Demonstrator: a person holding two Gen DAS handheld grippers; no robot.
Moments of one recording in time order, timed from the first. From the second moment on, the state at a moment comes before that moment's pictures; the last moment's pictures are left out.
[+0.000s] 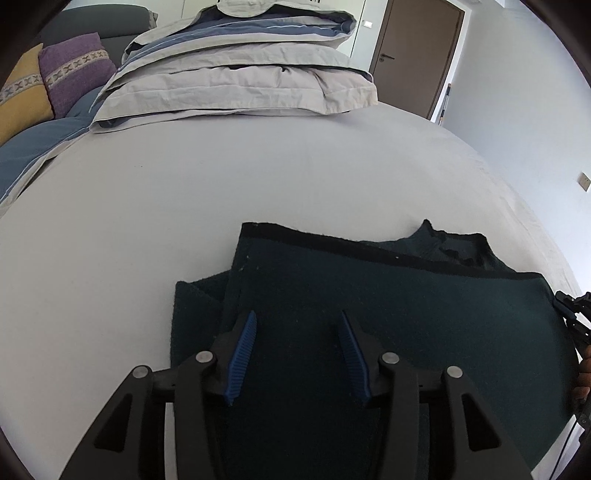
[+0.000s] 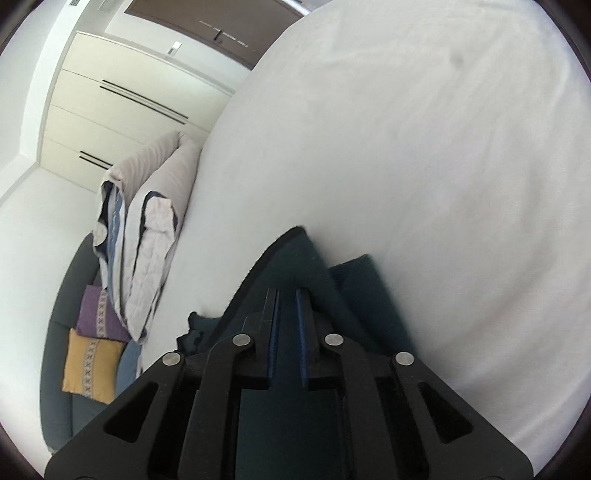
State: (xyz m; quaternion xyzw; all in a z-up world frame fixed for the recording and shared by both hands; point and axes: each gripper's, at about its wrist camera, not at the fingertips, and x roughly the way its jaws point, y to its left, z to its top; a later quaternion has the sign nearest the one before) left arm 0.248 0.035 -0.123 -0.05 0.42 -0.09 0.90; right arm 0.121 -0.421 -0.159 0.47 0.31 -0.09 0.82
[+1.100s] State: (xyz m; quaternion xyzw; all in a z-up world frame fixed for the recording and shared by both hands) left arm 0.145 -0.006 -0.137 0.01 0.43 -0.15 0.89; right arm -0.002 -0.316 -0.136 0.45 0.34 0.05 0.82
